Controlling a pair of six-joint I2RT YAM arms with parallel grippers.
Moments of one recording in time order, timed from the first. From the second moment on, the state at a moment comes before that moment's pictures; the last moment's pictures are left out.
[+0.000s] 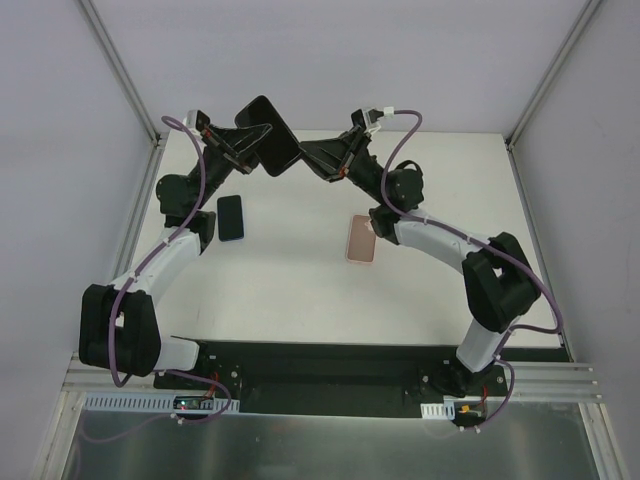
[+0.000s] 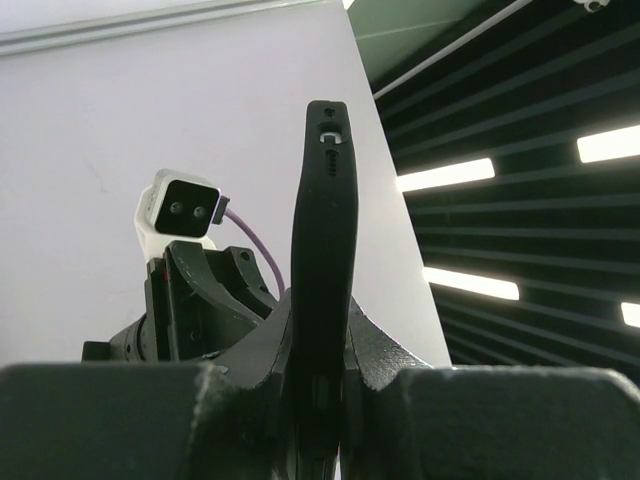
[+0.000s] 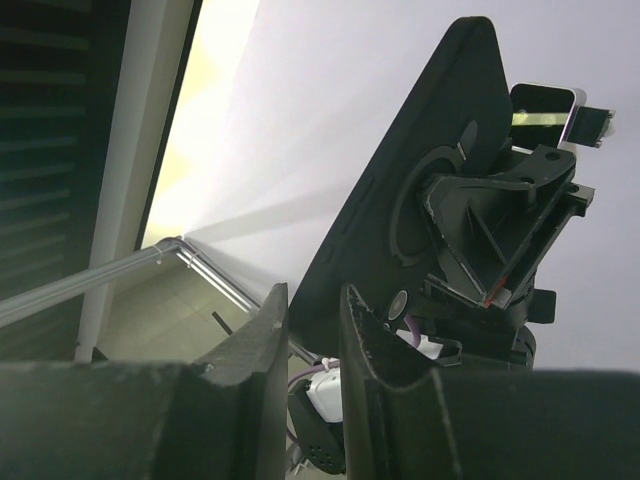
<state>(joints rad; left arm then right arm) -0.19 1.35 0.89 1.08 0.57 -1.98 0.66 1.76 1.22 1.28 -0.48 1.72</state>
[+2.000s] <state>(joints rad) -0.19 1.28 0.98 1.02 0.63 -1.98 0.71 1.52 1.23 0.87 -0.46 1.36</state>
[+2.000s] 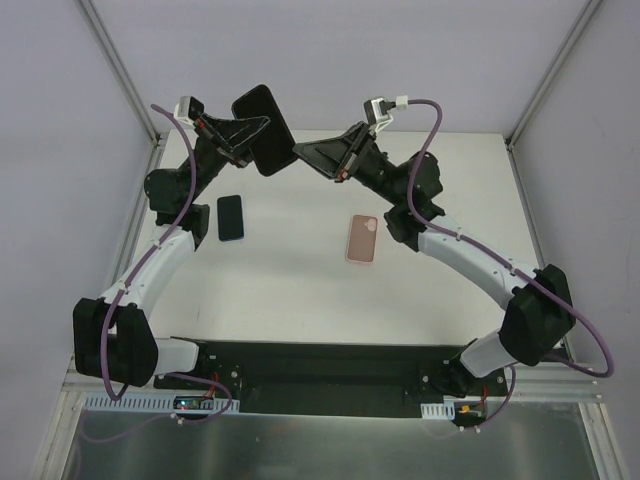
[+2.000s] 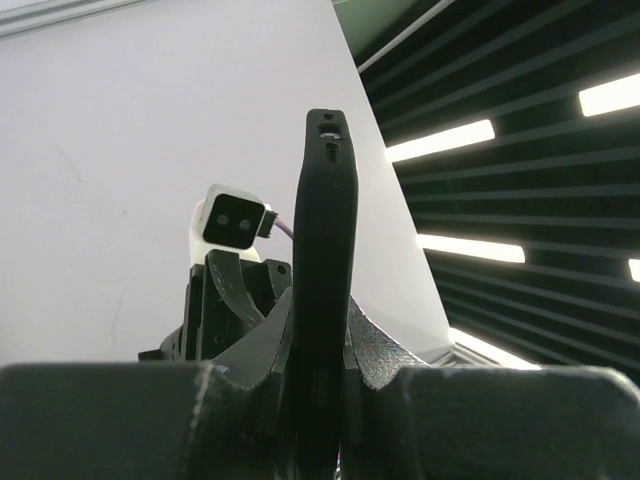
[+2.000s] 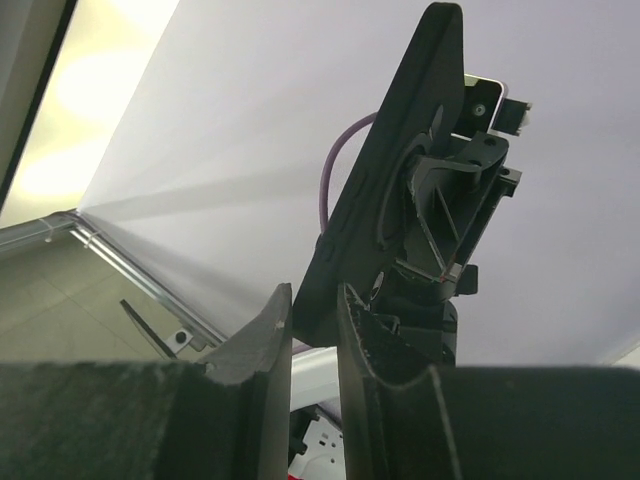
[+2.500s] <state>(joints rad) -0.19 1.30 0.98 0.96 0.62 -1.93 0.71 1.44 1.22 0.61 -0.38 1.16</state>
